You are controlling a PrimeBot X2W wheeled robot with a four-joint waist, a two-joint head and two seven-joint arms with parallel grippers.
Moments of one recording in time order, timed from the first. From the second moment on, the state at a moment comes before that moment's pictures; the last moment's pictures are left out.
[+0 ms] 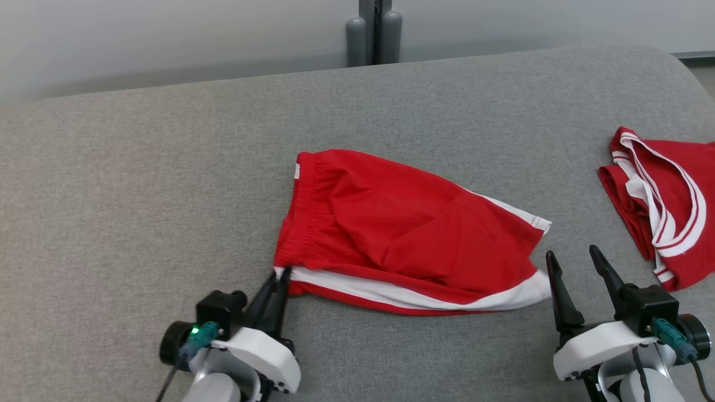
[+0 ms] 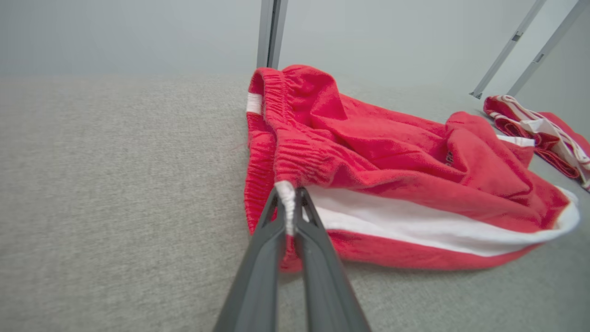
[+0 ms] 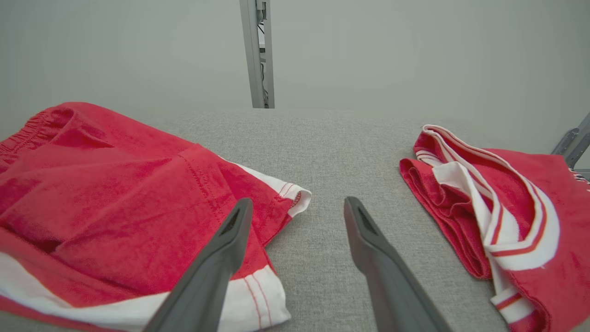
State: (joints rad) left arm -0.24 0.05 -0.38 0.53 -0.33 -0.04 -0.26; right arm -0.17 -0.05 0.00 0.40 0.06 0.13 -0.26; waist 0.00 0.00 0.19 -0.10
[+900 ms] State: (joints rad) left arm -0.15 0.05 0.01 0.58 -0.23 0.03 -0.26; right arm -0.08 -0.08 0.47 0.48 0.17 0.13 -0.26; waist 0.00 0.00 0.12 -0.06
